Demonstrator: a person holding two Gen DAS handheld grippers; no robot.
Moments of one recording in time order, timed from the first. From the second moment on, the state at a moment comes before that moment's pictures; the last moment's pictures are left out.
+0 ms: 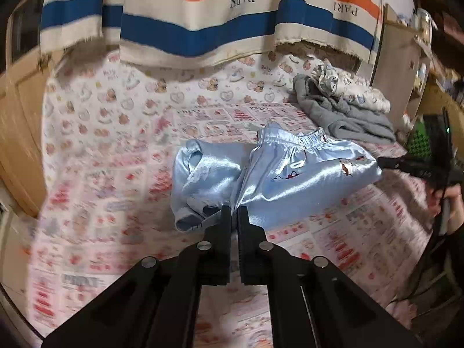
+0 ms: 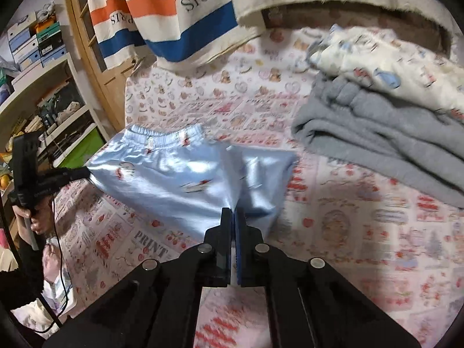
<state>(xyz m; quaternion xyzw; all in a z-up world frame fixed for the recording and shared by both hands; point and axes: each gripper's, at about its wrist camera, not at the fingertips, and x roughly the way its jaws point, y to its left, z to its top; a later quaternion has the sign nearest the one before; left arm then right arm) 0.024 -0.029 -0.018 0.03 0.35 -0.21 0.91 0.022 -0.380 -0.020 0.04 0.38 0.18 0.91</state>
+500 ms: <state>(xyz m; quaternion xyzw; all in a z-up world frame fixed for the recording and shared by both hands) 0.053 -0.073 0.002 0.03 0.35 -0.26 0.90 0.062 -0.335 -0.004 0.07 0.37 0.22 0.90</state>
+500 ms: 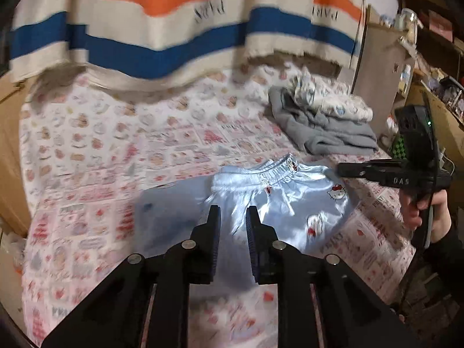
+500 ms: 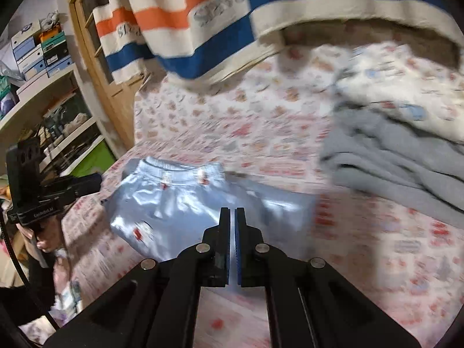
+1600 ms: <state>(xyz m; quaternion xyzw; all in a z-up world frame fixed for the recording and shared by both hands) 0.067 -0.025 -0.019 -0.04 0.38 -0.20 0.90 0.083 -0.393 -0.041 0.16 0.41 0.17 0.88</state>
